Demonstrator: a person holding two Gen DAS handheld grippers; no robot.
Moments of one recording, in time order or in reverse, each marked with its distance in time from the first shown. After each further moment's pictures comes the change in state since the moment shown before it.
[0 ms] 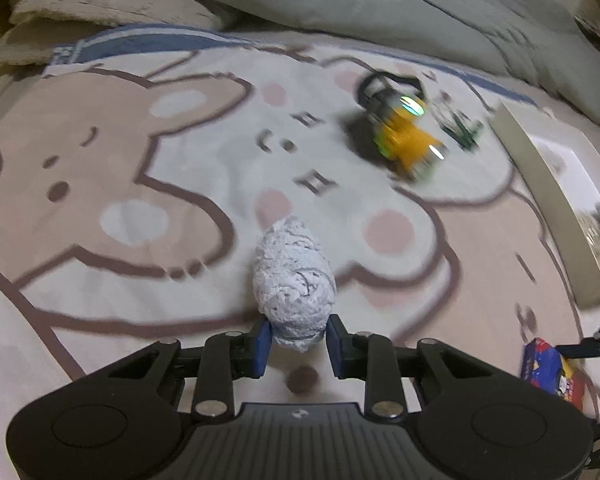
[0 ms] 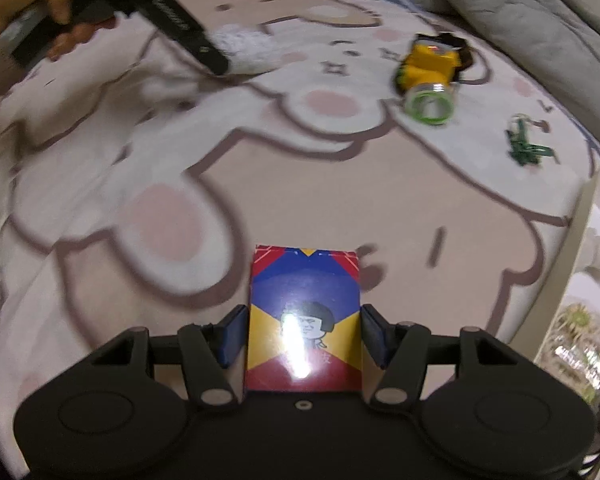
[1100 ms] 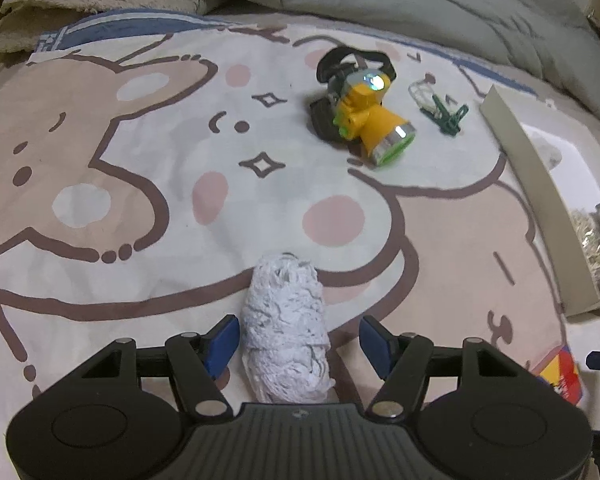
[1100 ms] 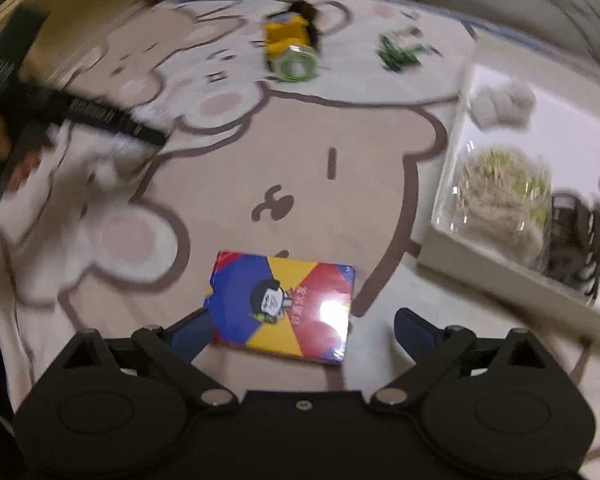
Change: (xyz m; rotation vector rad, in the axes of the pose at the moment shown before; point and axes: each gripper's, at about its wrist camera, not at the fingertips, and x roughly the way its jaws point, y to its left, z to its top) left arm 0.022 -0.048 0.006 -0.050 0.041 0.032; right arm -0.035 -0.042 -0.049 0.501 -0.011 -0.043
